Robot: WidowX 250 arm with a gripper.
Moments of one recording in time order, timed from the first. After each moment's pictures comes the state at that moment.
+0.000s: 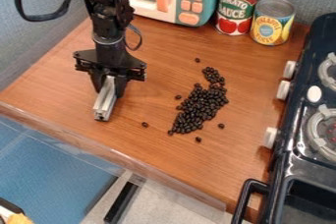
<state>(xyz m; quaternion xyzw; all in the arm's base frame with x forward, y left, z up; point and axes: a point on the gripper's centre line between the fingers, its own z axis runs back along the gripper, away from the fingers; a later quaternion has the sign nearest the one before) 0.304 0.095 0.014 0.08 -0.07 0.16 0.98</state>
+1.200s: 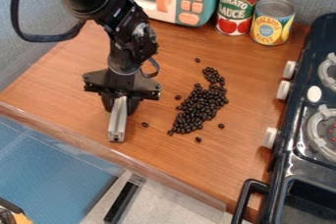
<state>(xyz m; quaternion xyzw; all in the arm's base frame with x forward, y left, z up) 0.271 0.041 0.007 0.09 -0.10 0.20 0.97</state>
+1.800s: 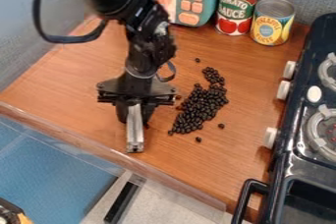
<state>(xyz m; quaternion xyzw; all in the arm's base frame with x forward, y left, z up) 0.272 0.013 0.006 0.08 -0.07 0.26 0.96</state>
